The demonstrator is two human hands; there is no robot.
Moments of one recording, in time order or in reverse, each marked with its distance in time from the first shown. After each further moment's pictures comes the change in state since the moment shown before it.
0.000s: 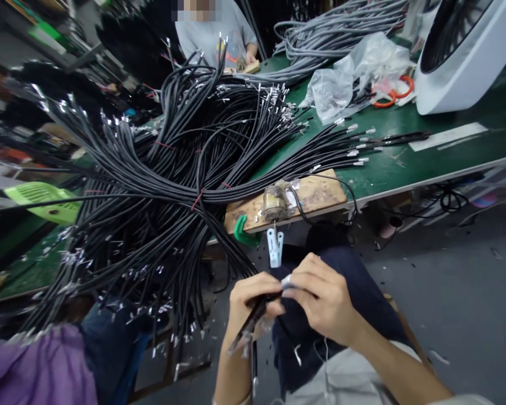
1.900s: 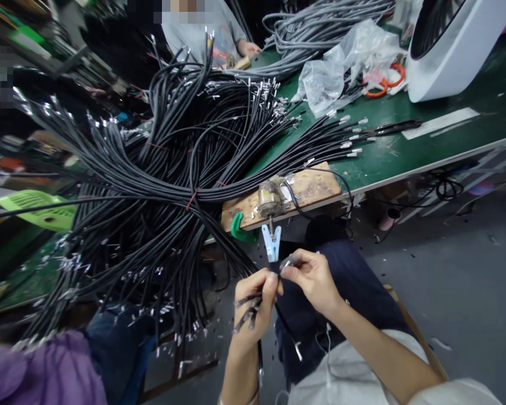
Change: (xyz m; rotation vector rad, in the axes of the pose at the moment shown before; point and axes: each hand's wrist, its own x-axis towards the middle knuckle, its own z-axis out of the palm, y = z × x) left_hand -0.004 0.015 0.012 0.173 0.058 -0.277; right_hand -0.006 0.025 0.030 0.650 0.167 0.630
